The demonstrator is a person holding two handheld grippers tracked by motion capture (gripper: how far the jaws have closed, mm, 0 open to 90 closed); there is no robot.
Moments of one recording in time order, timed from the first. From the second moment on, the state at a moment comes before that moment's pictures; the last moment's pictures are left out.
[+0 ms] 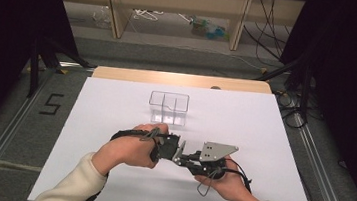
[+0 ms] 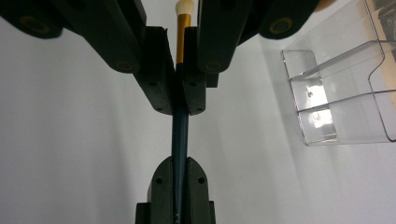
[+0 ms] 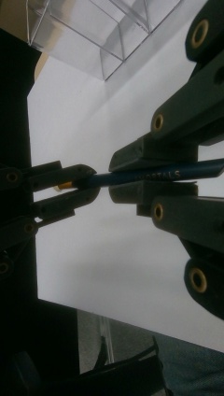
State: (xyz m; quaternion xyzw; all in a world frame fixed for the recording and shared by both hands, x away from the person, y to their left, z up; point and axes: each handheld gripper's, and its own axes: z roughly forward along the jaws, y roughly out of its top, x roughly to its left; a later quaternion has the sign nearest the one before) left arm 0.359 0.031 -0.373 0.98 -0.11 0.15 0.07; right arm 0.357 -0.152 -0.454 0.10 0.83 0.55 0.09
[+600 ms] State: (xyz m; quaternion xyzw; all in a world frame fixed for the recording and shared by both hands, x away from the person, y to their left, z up) left arm 0.357 0.031 -0.372 0.98 -0.11 0.16 0.07; right arm 0.355 -0.153 -0.451 0.10 0.83 0.55 0.10
